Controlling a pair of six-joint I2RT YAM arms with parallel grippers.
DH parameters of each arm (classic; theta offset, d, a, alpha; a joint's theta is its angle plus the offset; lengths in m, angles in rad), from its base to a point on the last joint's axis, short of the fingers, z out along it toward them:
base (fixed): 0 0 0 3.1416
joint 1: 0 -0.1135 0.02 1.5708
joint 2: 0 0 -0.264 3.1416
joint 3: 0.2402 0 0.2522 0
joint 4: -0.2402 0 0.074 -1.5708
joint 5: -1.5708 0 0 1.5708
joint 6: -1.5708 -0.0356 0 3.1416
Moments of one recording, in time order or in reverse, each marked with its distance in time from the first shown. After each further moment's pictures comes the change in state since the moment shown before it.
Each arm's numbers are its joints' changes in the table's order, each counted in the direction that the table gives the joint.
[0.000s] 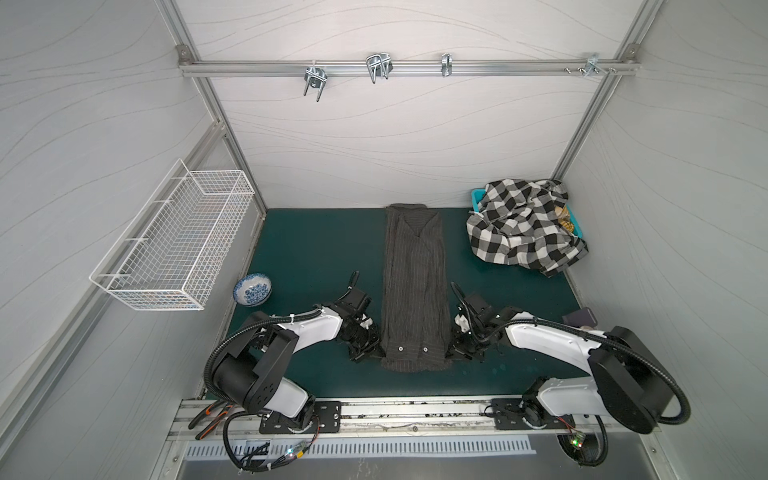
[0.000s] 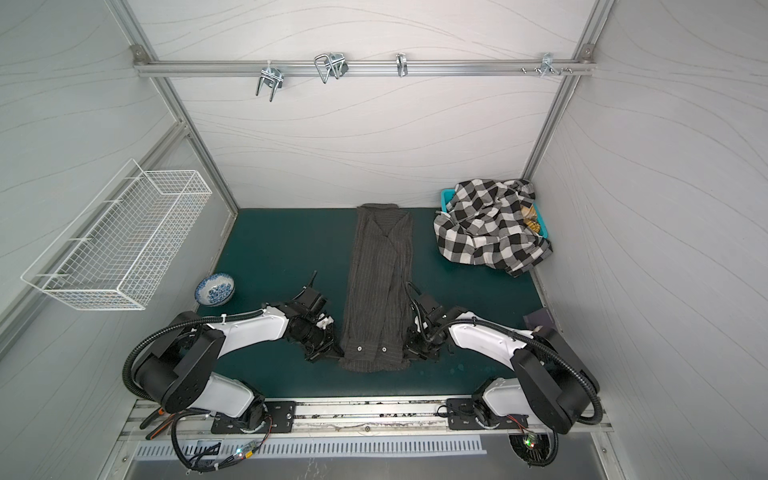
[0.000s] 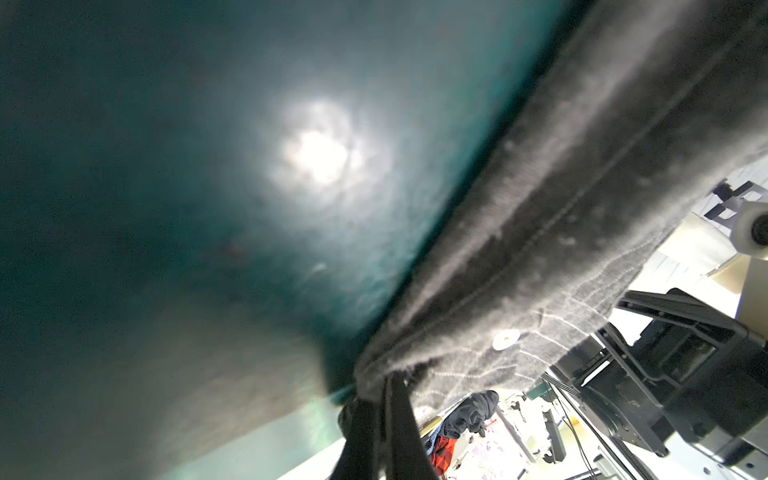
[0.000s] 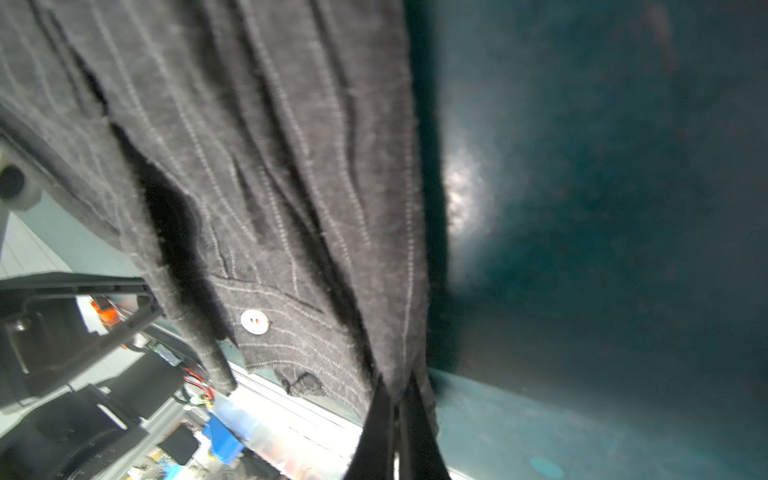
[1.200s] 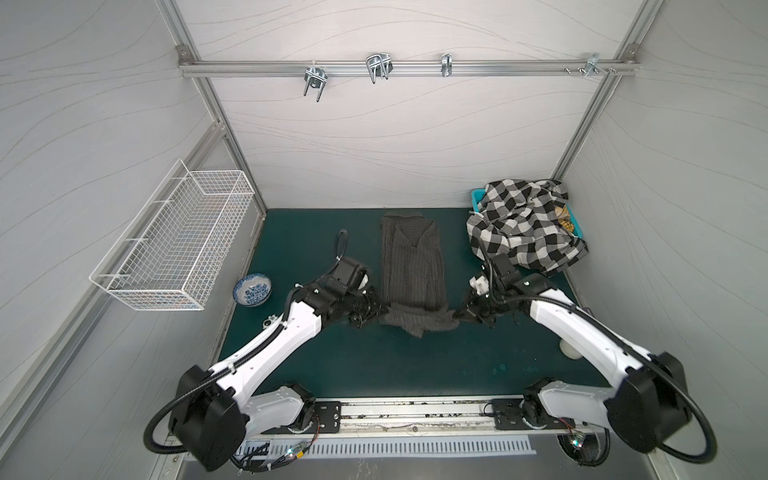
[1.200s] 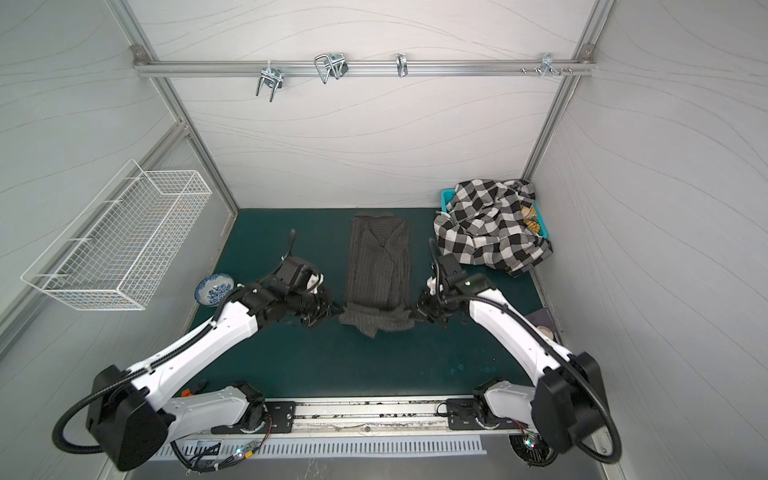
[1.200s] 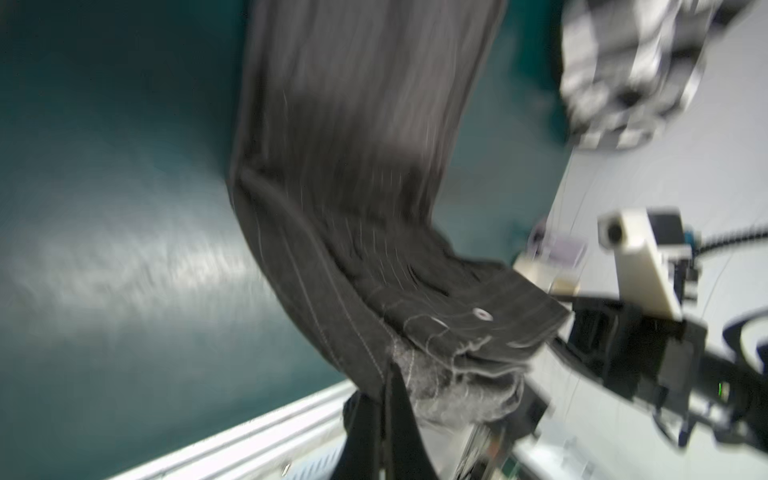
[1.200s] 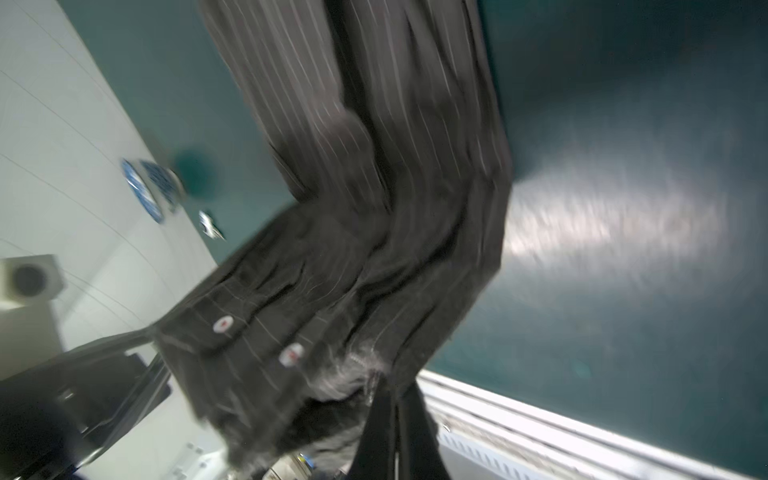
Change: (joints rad) left arm -0.046 -0.232 0.364 -0.212 0.232 0.102; right arm 0.269 -0.012 0.429 -0.315 0.069 0.093
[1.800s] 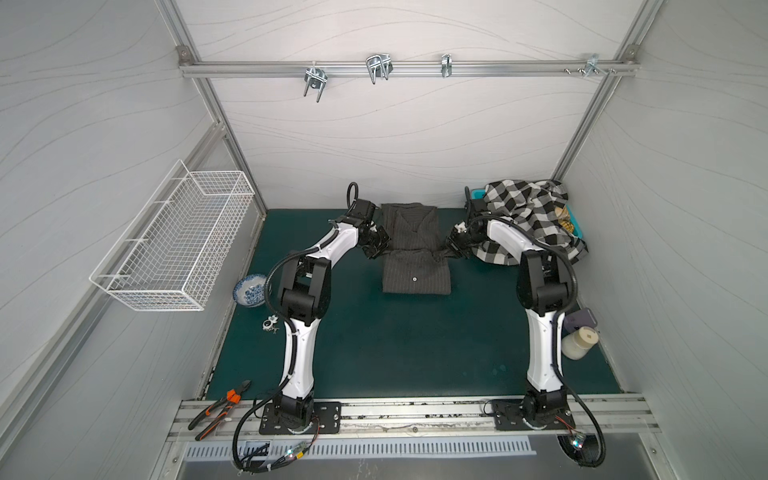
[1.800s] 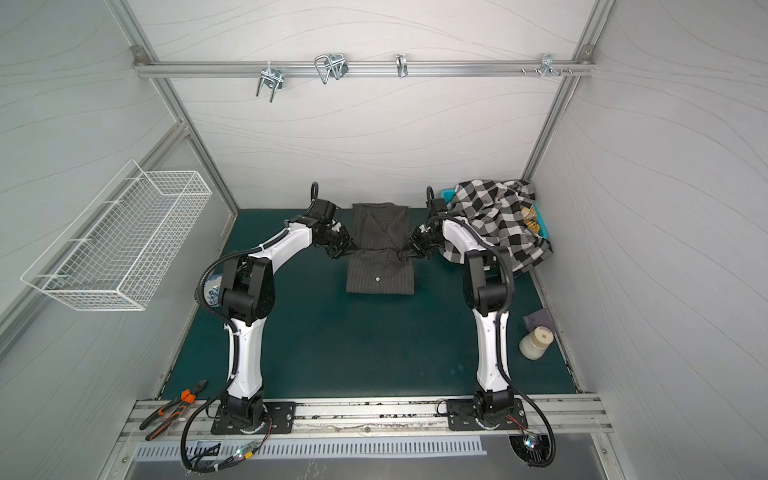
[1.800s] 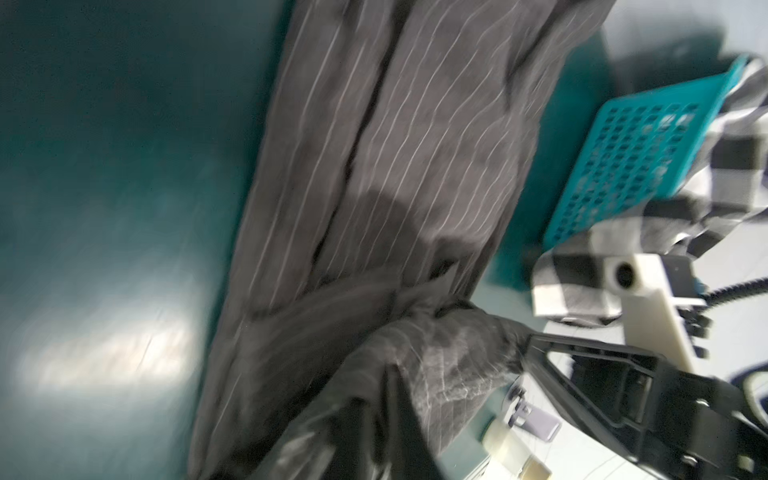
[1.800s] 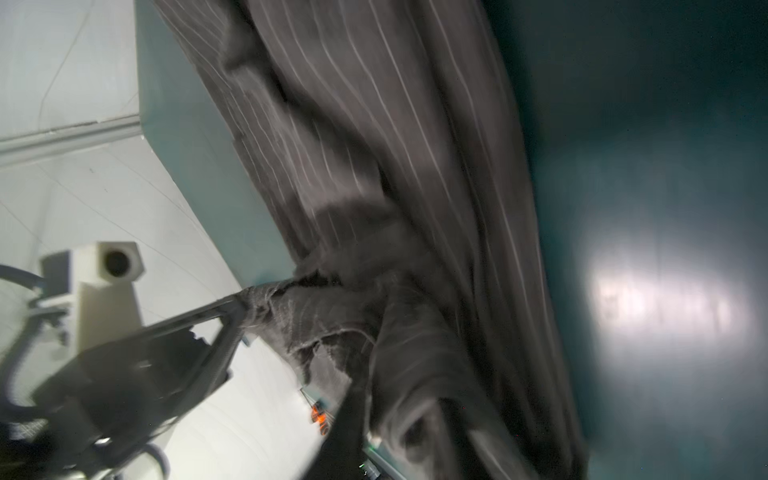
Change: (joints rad) left arm -0.211 0.980 0.908 0.019 -0.098 -0.162; right arm 0.203 0.985 0.953 -0.013 0.148 0.145
